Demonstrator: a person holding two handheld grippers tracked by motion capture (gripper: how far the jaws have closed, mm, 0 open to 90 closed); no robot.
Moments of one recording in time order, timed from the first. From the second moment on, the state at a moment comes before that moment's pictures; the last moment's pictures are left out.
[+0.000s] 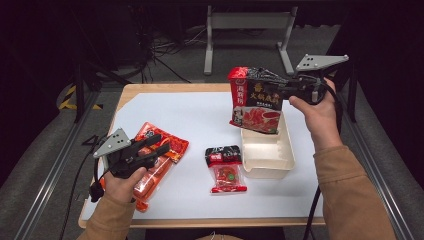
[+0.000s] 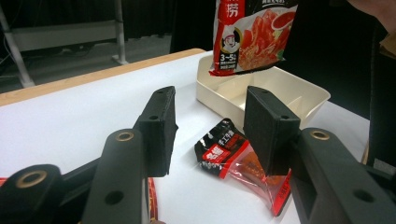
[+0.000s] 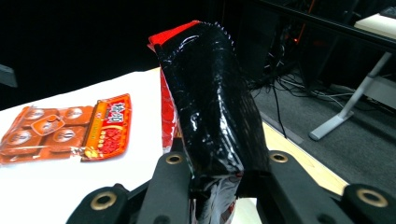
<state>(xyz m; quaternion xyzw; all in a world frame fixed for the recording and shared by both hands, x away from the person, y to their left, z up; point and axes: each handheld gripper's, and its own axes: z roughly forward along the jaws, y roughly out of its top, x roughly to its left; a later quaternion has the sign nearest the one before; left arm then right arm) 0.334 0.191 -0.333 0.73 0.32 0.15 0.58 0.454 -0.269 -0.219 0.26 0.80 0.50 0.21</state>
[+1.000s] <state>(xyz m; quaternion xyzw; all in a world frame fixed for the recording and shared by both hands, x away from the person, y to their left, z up) 0.335 0.193 -0.334 0.73 0.33 0.15 0.58 0.492 -0.305 -0.258 0.25 0.79 0.50 0.25</state>
